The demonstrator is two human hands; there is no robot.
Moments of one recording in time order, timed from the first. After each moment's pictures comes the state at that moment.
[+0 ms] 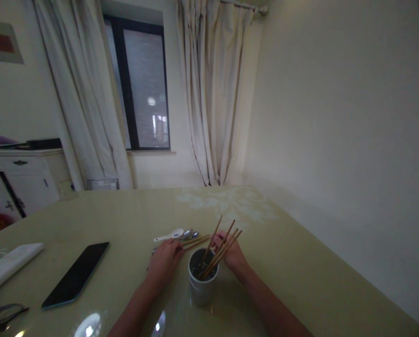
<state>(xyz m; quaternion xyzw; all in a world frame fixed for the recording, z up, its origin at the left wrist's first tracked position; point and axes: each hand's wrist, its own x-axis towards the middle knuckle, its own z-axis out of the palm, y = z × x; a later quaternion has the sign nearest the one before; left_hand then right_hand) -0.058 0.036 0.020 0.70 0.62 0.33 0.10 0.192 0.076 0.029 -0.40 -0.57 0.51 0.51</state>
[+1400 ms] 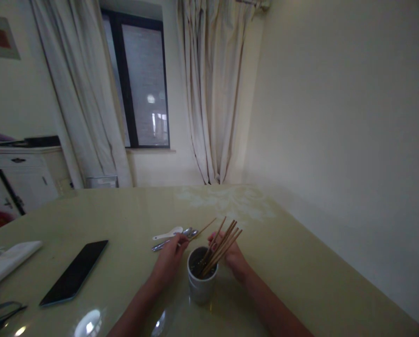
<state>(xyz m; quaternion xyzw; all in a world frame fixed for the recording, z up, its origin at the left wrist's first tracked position) -0.034 0.033 0.026 0.66 0.59 0.41 0.23 0.187 0.069 0.037 -0.38 -0.53 0.54 0.54</state>
